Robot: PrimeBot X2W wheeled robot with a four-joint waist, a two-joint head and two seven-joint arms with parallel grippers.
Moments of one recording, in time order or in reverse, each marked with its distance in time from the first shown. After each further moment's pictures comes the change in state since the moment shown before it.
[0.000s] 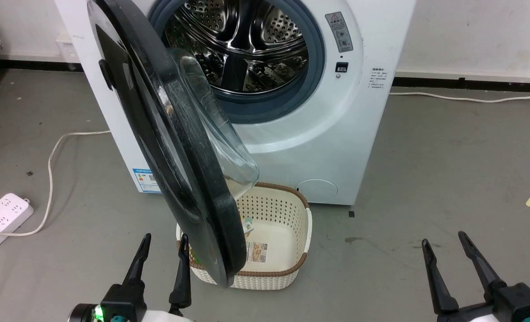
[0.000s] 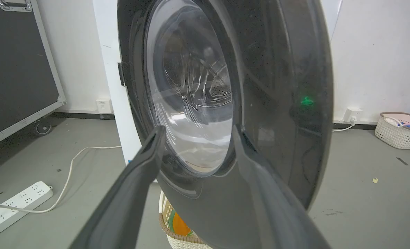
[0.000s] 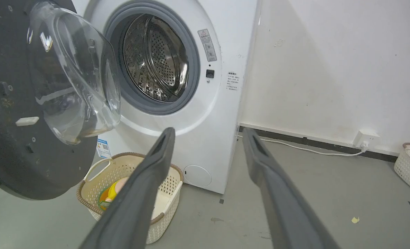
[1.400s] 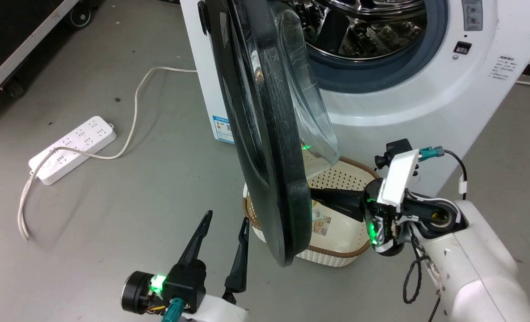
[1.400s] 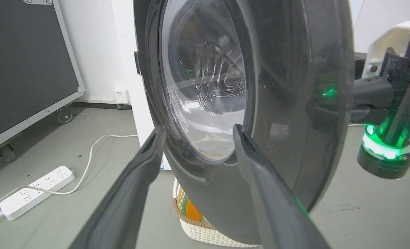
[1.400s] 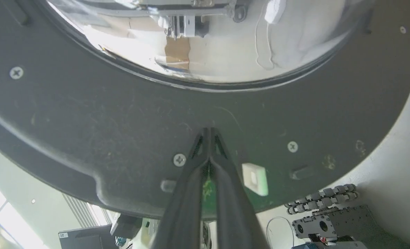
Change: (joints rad) left arm -0.112 -0.001 -0.236 0.020 -0.001 0.065 0.000; right arm -0.802 0.018 0.259 0.783 1.538 -0.005 1.173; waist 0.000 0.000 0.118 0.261
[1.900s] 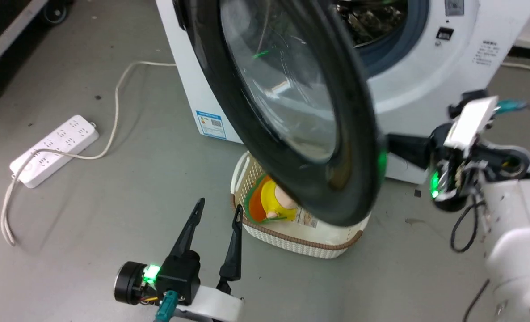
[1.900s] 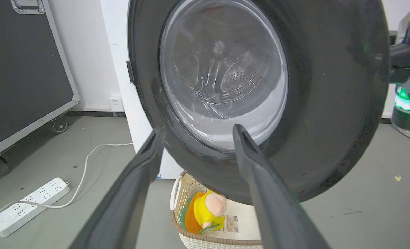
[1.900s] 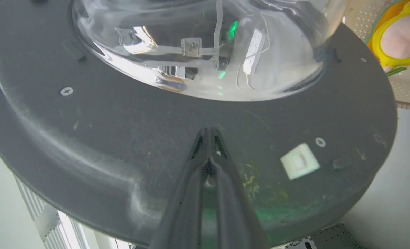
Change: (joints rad) left arm -0.026 0.000 0.028 -0.023 0.019 0.007 0.000; right arm -0.225 -0.005 -0.552 0.159 -0.449 0.000 0.155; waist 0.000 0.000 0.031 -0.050
